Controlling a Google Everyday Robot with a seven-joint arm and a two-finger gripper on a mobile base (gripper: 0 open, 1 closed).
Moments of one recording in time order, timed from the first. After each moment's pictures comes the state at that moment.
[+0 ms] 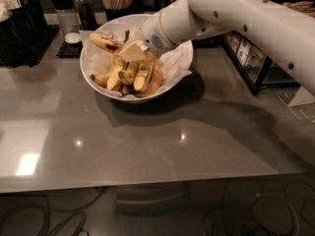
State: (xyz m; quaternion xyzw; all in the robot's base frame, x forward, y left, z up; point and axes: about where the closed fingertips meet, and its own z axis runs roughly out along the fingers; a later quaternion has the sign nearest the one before) arm 0.638 0.073 0.927 -0.52 0.72 0.21 0.41
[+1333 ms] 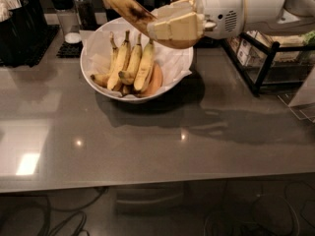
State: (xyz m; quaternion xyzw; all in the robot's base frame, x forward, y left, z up) arm 0.545 -0.010 1.038 -0.53 0.57 0.43 0.46
